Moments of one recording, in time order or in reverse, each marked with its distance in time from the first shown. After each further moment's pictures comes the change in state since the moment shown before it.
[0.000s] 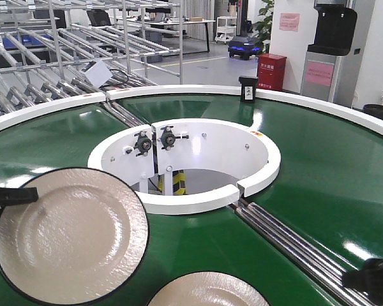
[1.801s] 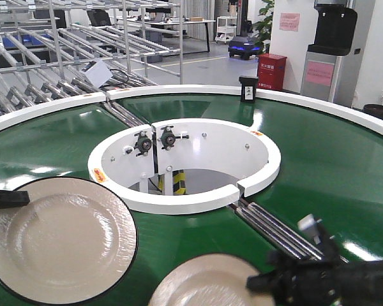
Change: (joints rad) left arm 0.005 -0.025 0.000 0.096 -0.100 -0.175; right arm -0.053 0.651 -0.006 1.193 0.022 -0.830
